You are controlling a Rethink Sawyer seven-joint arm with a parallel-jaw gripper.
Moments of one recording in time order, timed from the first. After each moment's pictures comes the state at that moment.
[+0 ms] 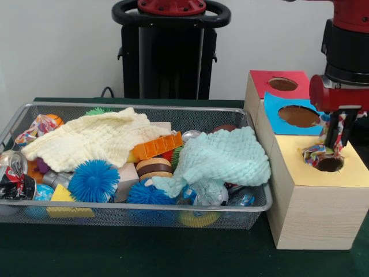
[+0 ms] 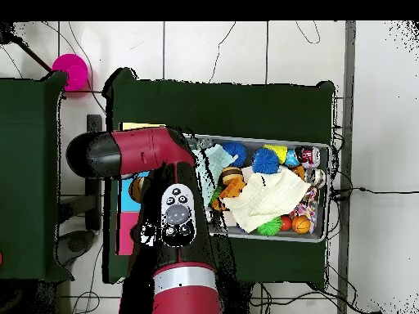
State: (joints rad) arm 0.06 -0.55 0.05 1.34 -0.07 0.70 1.85
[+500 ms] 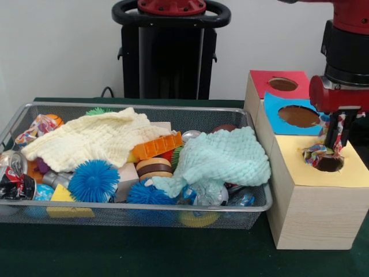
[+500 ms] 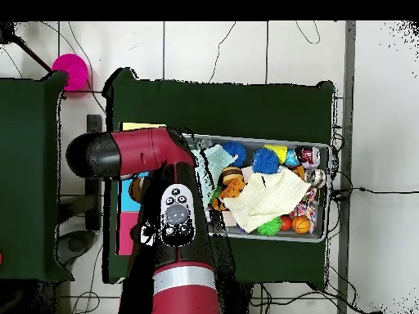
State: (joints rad) arm 0.06 -0.55 0.05 1.34 -0.07 0.70 1.85
